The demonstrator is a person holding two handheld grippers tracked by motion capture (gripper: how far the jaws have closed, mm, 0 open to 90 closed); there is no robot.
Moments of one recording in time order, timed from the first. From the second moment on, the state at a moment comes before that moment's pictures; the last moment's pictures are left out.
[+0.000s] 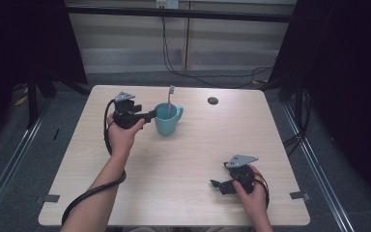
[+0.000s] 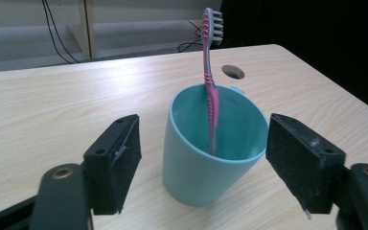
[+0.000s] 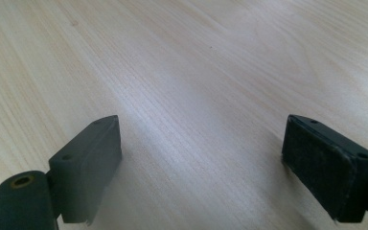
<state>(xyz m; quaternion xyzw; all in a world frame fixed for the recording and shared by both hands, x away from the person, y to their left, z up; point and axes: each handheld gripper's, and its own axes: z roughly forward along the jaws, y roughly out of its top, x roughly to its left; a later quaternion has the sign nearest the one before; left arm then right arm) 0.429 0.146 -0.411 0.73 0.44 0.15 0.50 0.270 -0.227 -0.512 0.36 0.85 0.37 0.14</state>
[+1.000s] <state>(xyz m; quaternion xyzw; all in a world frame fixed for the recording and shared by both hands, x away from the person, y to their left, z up) 0.415 0.150 -0.414 0.74 0.44 0.14 0.50 0.270 -0.227 -0.512 0.36 0.85 0.37 0.14</state>
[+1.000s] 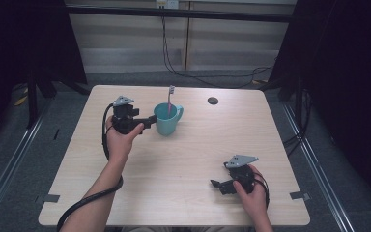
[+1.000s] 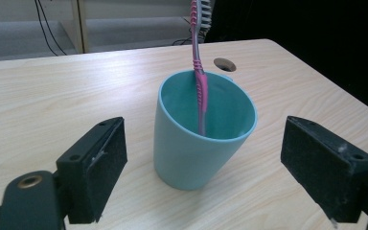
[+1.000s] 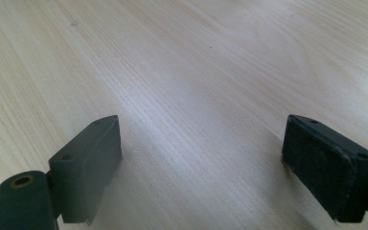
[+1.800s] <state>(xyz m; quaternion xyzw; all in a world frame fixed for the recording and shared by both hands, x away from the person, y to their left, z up) 0.404 0.167 -0.428 0.73 0.44 0.13 0.50 0.270 -0.227 -0.512 0.36 0.85 0.37 0.14</state>
